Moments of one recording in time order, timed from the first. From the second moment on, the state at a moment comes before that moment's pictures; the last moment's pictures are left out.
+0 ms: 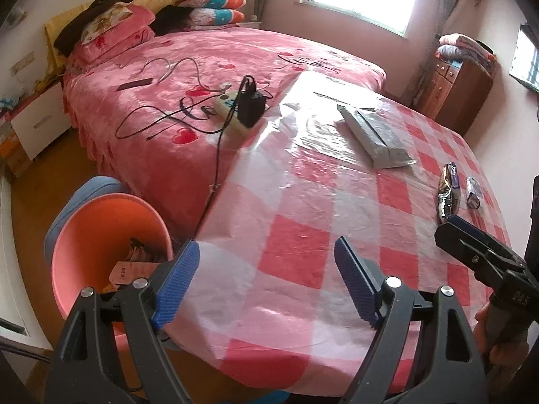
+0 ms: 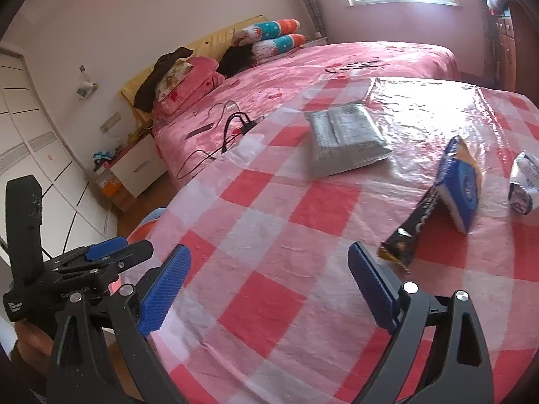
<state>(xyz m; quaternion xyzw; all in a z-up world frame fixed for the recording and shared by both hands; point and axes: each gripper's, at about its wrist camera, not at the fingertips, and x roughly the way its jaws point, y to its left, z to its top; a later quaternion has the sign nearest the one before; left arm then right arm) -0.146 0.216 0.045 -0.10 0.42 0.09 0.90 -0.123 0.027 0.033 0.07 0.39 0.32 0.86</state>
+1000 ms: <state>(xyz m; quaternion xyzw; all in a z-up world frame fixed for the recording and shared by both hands) -0.115 0.123 0.060 -0.02 0.44 0.03 0.90 -0.096 -0.064 0.048 0.12 0.37 0.25 0.89</state>
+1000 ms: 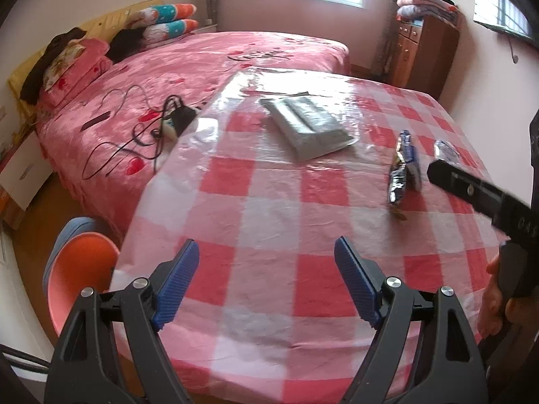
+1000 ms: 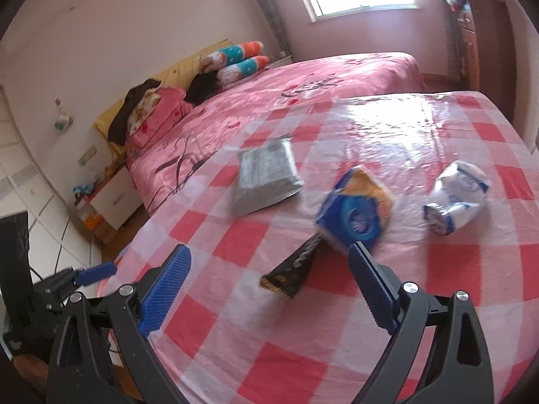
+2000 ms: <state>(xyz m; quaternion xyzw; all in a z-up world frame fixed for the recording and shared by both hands) 0.052 0.083 0.049 -0.12 0.45 0.00 0.88 -0.011 -0.187 0.014 0.23 0.41 0.09 0.88</state>
